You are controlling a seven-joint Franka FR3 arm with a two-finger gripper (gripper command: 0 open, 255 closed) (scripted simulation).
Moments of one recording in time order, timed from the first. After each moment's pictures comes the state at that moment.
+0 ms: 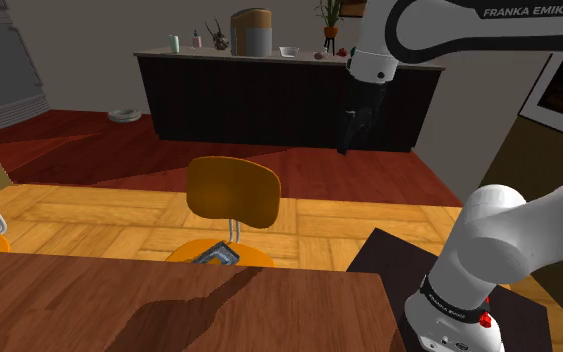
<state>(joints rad) -0.01 -0.82 0.01 -2.45 0.02 1.70 0.05</state>
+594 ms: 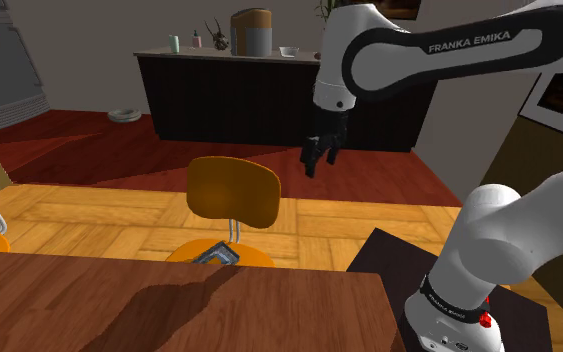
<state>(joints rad) 0.02 -0.65 0.13 -2.48 0.08 1.89 0.17</state>
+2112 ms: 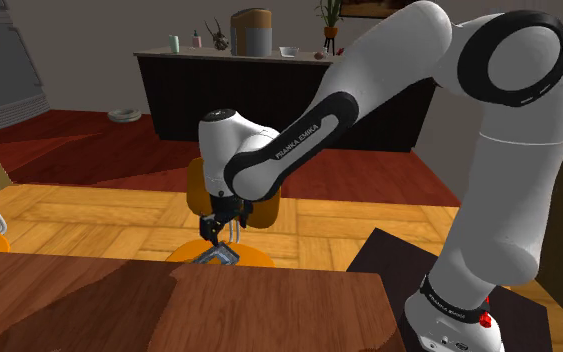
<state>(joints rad) 0.10 0.20 0.37 -2.13 -0.15 2.33 0.64</state>
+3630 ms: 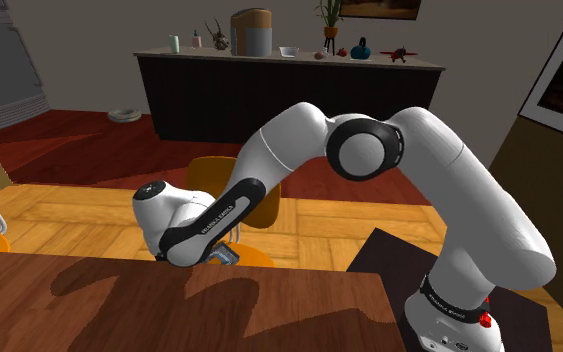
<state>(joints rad) 0.33 0.89 0.27 -1.46 -0.34 2.30 0.83</state>
